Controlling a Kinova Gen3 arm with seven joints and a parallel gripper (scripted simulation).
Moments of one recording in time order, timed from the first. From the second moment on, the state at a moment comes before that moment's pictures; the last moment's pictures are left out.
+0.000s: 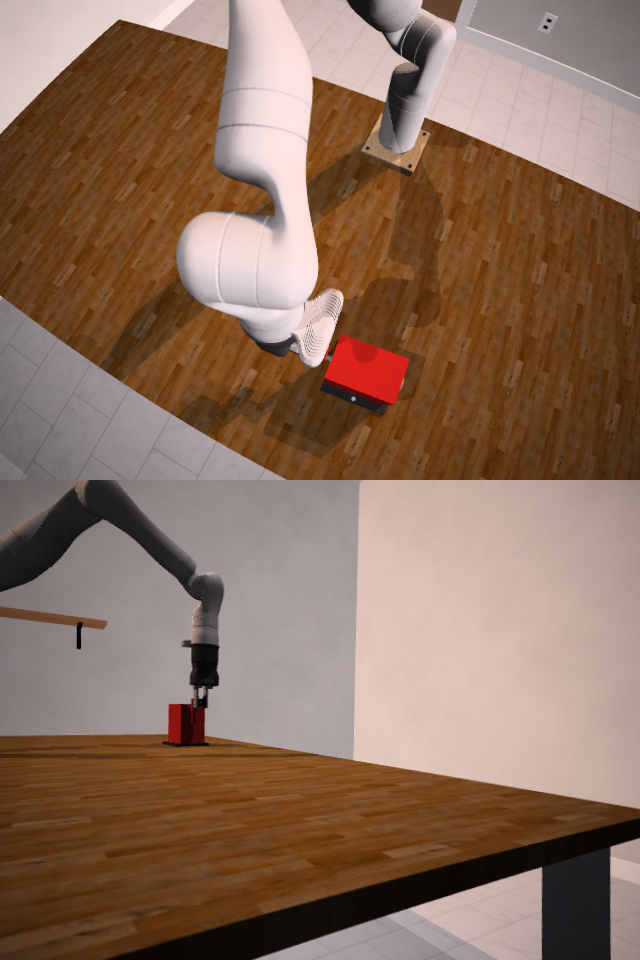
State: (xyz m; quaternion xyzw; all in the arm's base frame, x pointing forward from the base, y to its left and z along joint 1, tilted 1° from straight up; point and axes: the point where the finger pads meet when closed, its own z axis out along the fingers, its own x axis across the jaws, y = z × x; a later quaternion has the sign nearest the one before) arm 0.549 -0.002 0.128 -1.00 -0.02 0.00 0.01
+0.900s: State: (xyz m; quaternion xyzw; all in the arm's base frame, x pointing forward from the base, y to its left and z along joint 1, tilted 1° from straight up) arm 0.565 -0.002 0.126 -1.00 -0.01 -0.01 0.01
